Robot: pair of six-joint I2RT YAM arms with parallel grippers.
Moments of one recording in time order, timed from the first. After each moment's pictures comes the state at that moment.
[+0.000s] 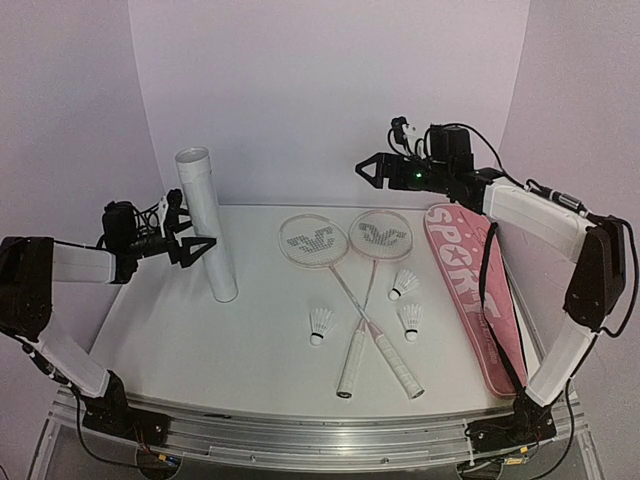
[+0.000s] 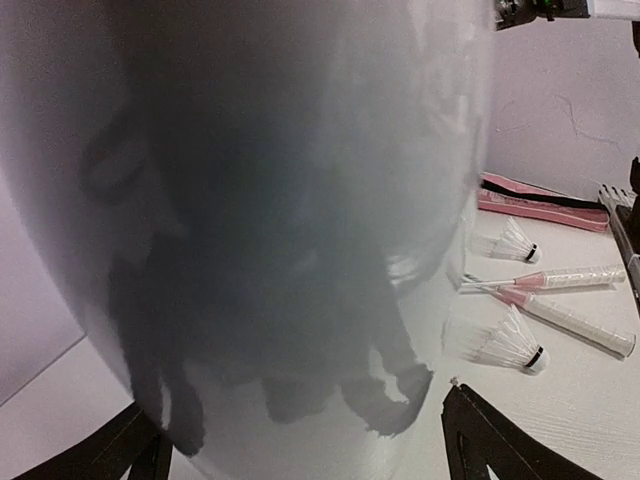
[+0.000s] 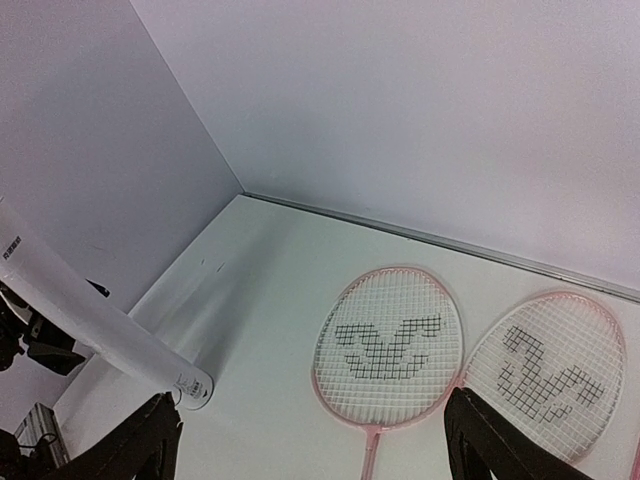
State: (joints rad) left arm -0.04 1.50 0.70 0.64 1.02 0.23; right arm 0.49 1.74 1.56 -0.13 -0.29 0.29
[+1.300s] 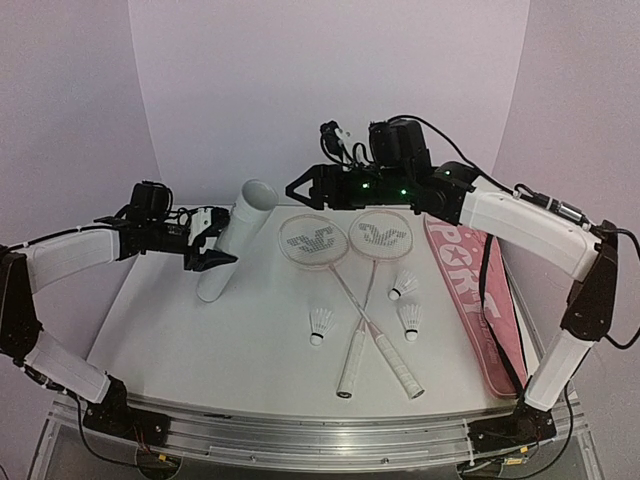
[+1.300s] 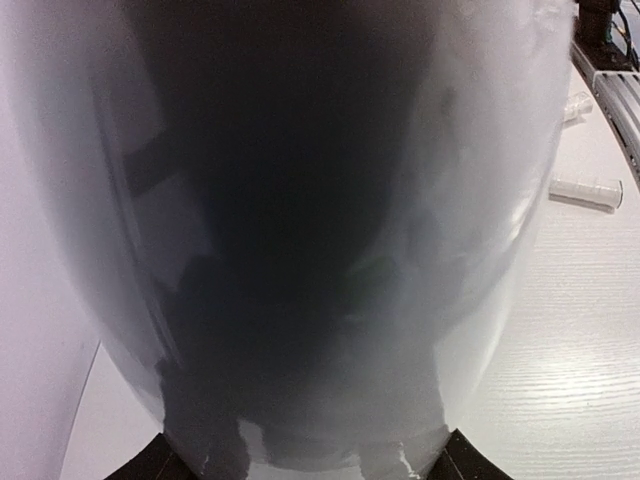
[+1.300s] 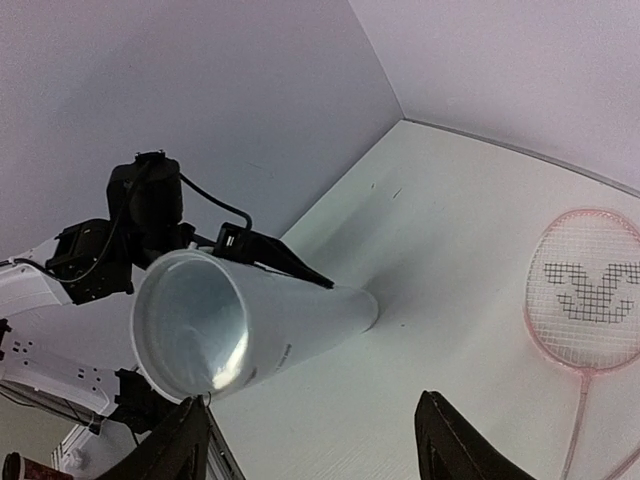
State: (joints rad) left arm -0.29 1.39 0.95 -0.18 0.79 0.91; right arm 0.85 1.75 1.72 -0.32 -0.24 0.45
